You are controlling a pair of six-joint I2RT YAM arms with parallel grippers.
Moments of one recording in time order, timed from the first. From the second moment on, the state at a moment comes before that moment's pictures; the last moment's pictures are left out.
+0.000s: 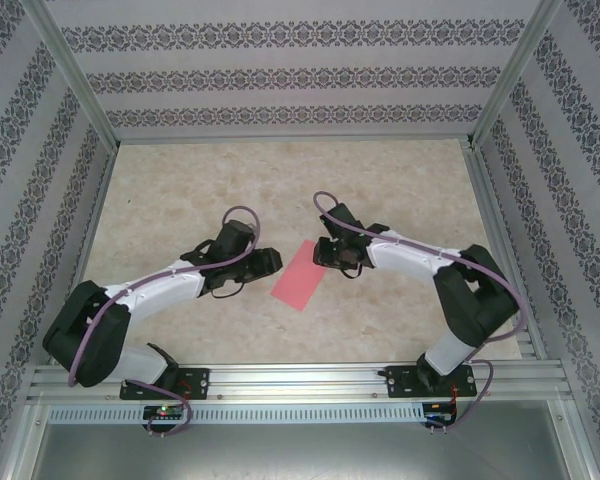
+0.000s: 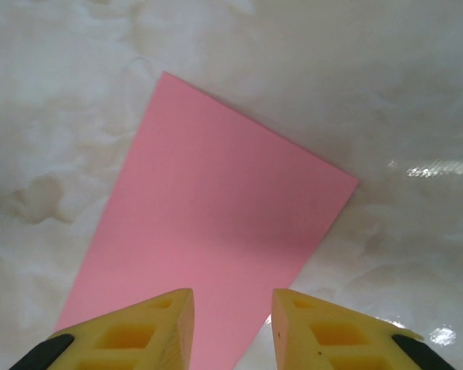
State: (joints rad) left arm -0.59 1.38 0.70 -0.19 0.22 -0.90; right arm 0.63 1.67 0.98 -0.42 -0.04 0.70
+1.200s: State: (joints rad) left arm -0.60 1.48 0.68 -0.23 0.45 -0.85; right arm 0.64 1.89 1.25 -0.43 -0.08 0.64
